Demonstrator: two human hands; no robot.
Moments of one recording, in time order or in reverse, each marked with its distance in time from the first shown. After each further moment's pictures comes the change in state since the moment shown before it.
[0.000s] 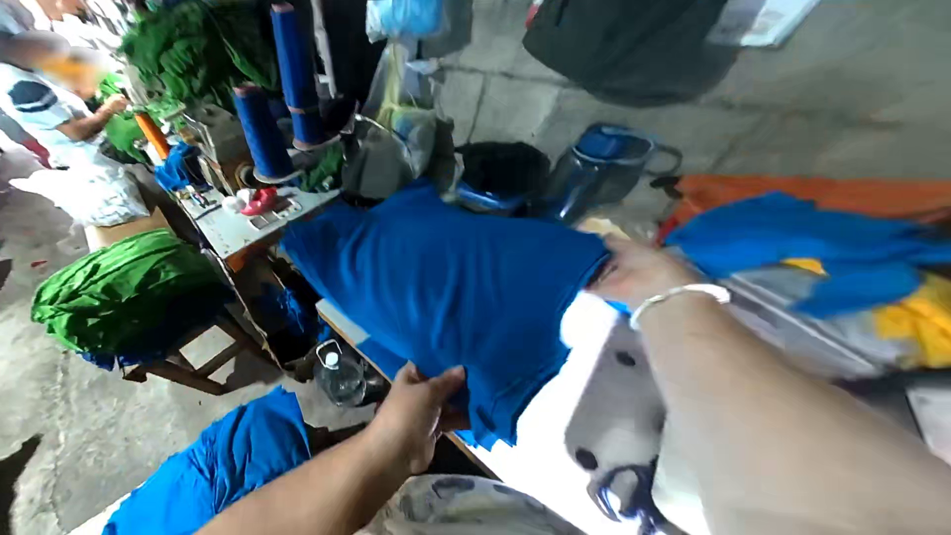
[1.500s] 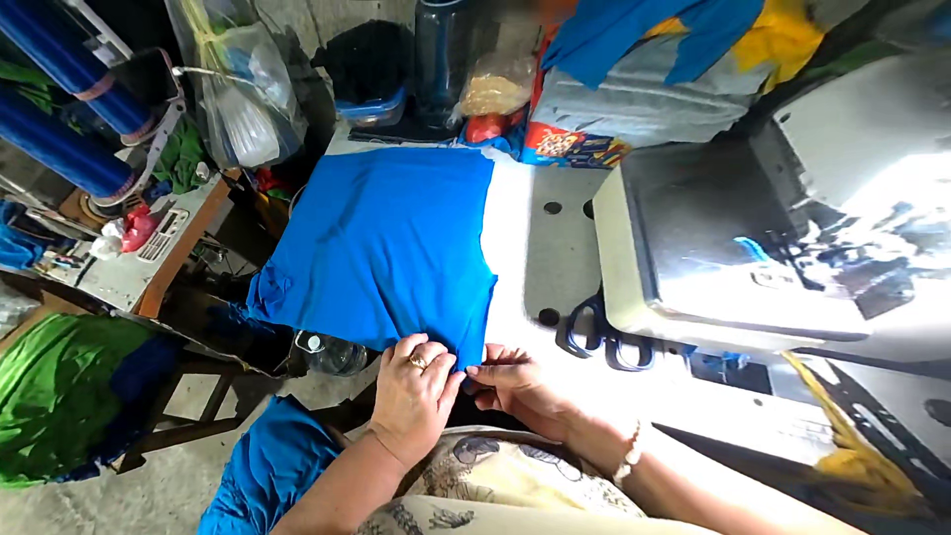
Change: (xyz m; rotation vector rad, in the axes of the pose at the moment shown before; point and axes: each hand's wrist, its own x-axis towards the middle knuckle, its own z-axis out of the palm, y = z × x) left_hand 0.045 -0.101 -0.062 1.511 -0.216 1.315; right_hand -0.209 0.171 -0.037 0.212 -0.367 0.488
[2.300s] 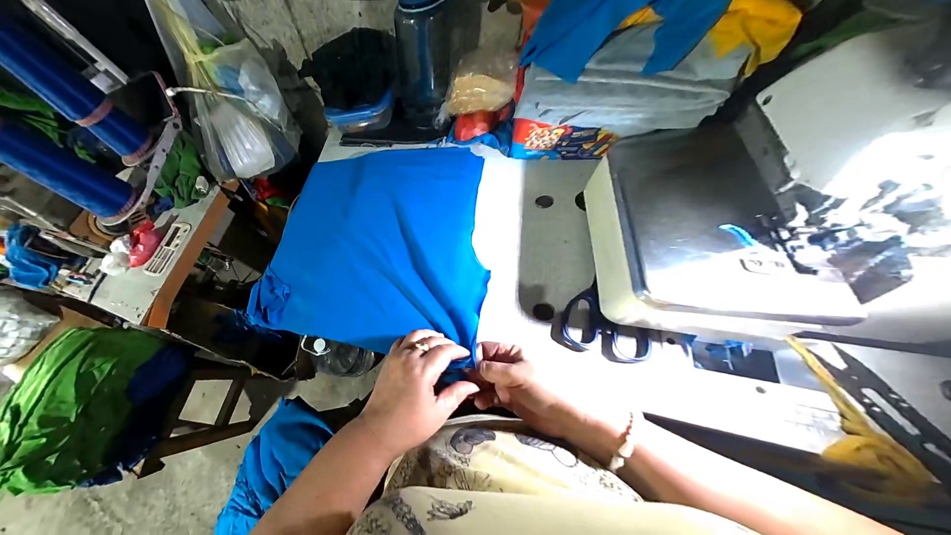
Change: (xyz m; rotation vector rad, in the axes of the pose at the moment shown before) left_hand 0.027 0.003 -0.024 -0.314 -0.295 -0.037; right_hand 0.002 0.008 -0.008 -0.046 -0.042 -0.094
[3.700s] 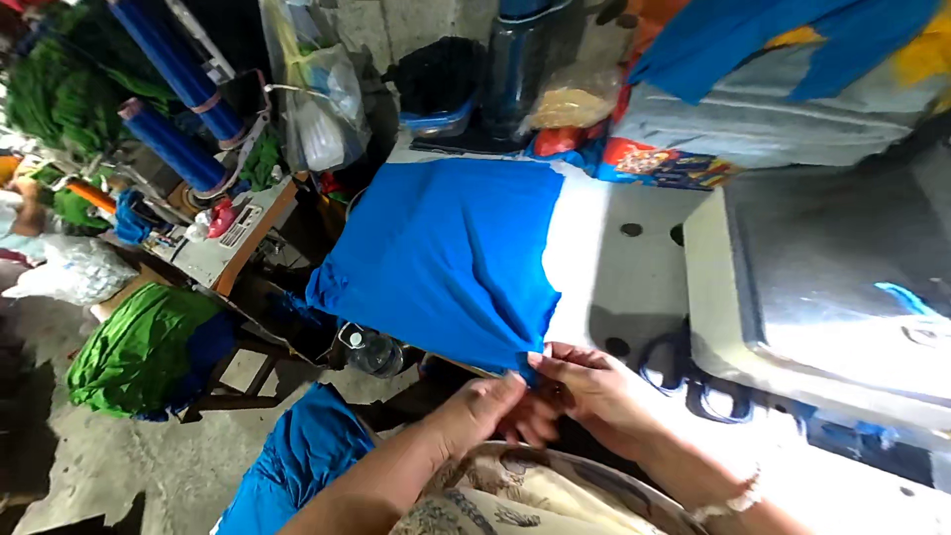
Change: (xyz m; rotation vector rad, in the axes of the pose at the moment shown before) left_hand -0.005 0.021 0.001 -0.909 -0.206 -0.419; right_hand -0.007 -0.035 0.014 -0.074 0.056 -0.094
